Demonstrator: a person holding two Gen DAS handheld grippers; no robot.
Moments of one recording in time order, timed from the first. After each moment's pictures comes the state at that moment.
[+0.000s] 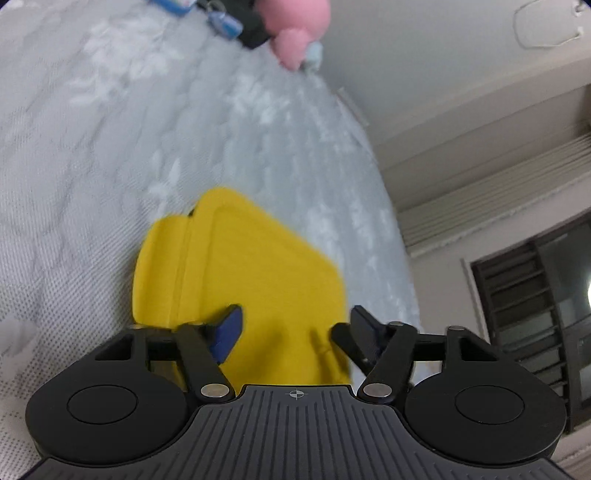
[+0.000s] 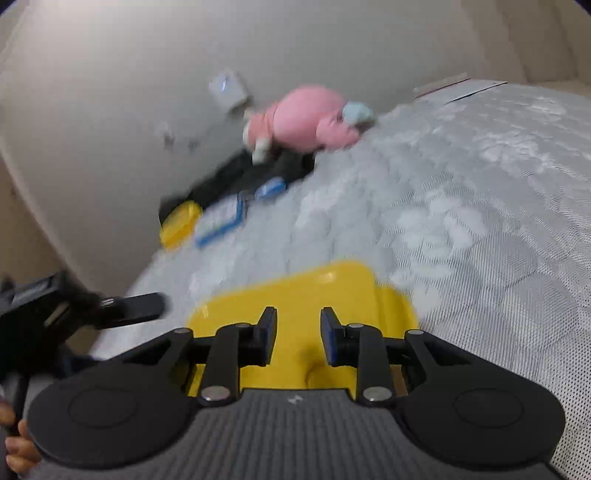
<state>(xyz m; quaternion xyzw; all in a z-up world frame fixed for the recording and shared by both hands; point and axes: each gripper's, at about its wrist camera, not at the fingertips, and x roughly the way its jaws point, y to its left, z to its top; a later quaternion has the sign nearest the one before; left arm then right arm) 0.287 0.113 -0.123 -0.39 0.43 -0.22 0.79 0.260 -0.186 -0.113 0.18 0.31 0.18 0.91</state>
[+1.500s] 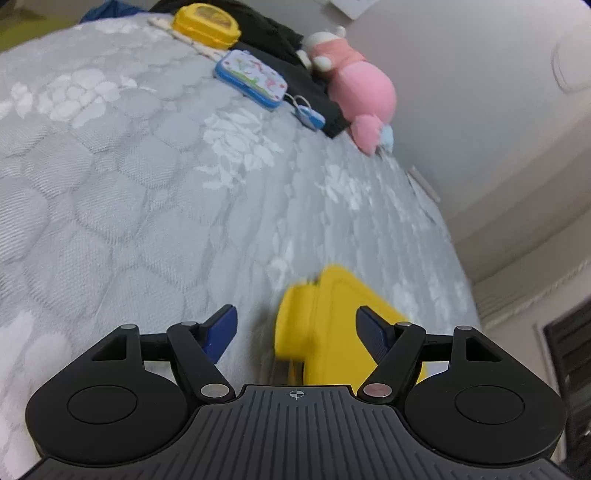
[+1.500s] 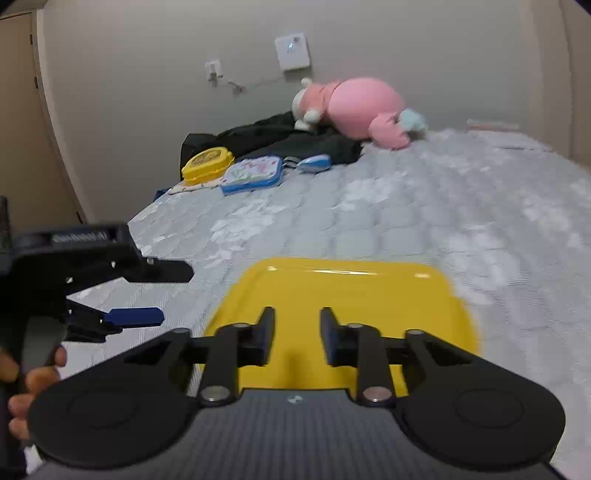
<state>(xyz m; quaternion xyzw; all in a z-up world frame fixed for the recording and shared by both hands) 0.227 0.155 -0.096 -0.34 0.37 -0.04 0.87 0.214 -0.117 -0.074 0.03 0.31 0.19 0.93</state>
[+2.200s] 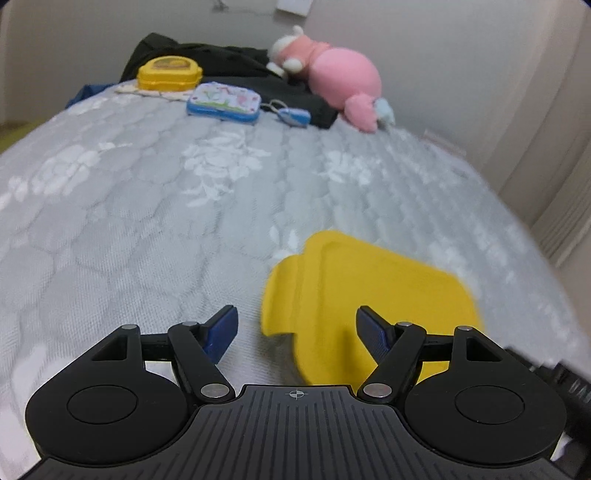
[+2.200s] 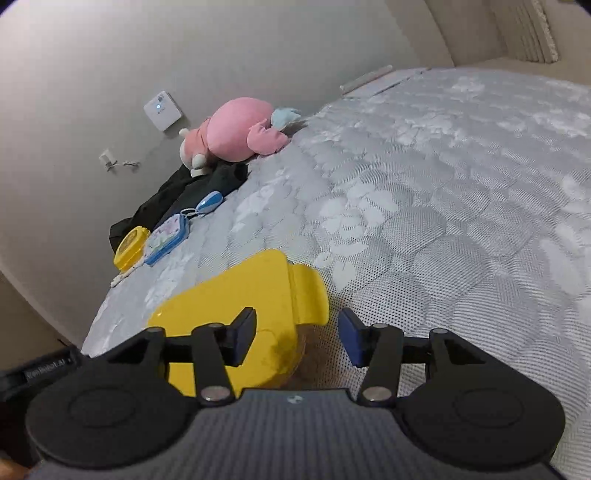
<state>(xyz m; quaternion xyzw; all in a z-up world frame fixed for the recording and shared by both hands) 0.237 0.080 -0.100 -0.15 0.37 0.01 0.92 0.229 -0.230 -0.121 0.25 0.32 0.08 0.91</state>
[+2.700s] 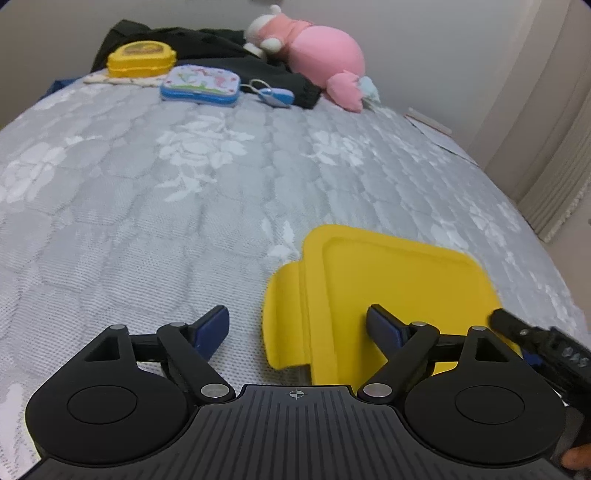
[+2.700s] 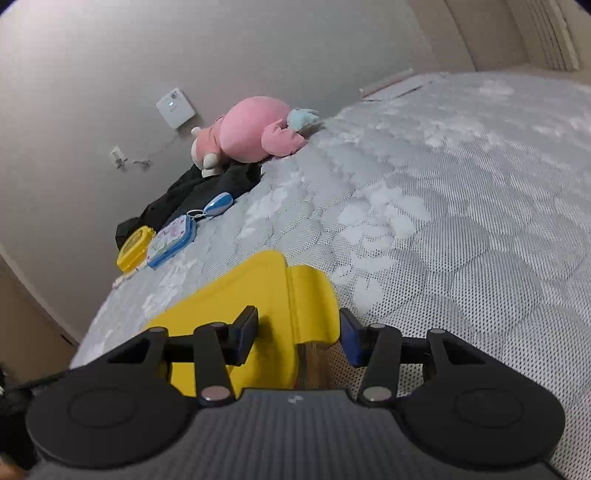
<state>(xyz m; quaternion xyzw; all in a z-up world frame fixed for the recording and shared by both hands) 0.262 0.091 -0.120 -0.15 0.38 -0.04 0.91 0.260 -0.212 -0.136 0.22 0.30 0.10 0.92</state>
